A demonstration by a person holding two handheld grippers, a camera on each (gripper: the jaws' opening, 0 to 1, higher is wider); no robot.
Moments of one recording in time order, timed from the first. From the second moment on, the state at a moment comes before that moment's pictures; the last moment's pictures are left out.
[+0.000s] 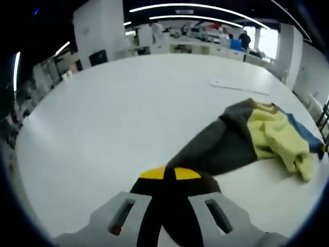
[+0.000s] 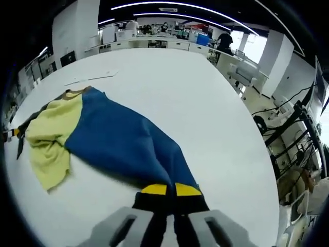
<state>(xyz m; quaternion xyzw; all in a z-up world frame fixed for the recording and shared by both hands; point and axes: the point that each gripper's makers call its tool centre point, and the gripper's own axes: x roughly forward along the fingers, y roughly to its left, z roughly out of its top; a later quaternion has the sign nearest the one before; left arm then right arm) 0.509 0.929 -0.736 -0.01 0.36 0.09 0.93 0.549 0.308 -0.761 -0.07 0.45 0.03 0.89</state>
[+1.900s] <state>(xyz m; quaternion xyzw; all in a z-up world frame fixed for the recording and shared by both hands) 0.457 0.830 -0.665 0.07 0.23 -0.12 0.96 0.512 0.586 -0.692 -0.09 0.34 0.44 0.83</state>
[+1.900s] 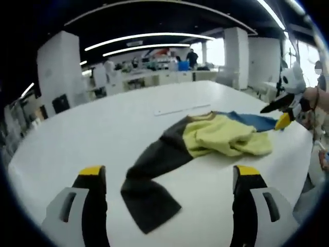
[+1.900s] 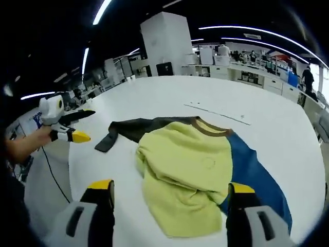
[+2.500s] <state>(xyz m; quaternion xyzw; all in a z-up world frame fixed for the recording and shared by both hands) 0.434 0.799 -0.666 0.05 0.25 -0.17 0.95 0.503 0.654 -0.741 -0.21 0.33 0.47 0.79</state>
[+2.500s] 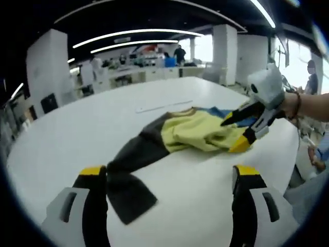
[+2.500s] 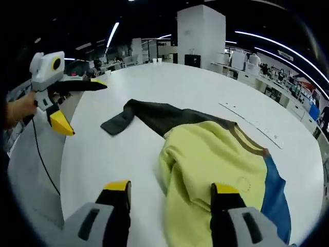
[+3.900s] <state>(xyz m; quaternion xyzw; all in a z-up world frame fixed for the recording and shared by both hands) 0.439 0.766 -0.712 0.03 0.30 -0.20 0.93 0.586 0.641 -0.718 -0.04 0.39 0.41 0.83</state>
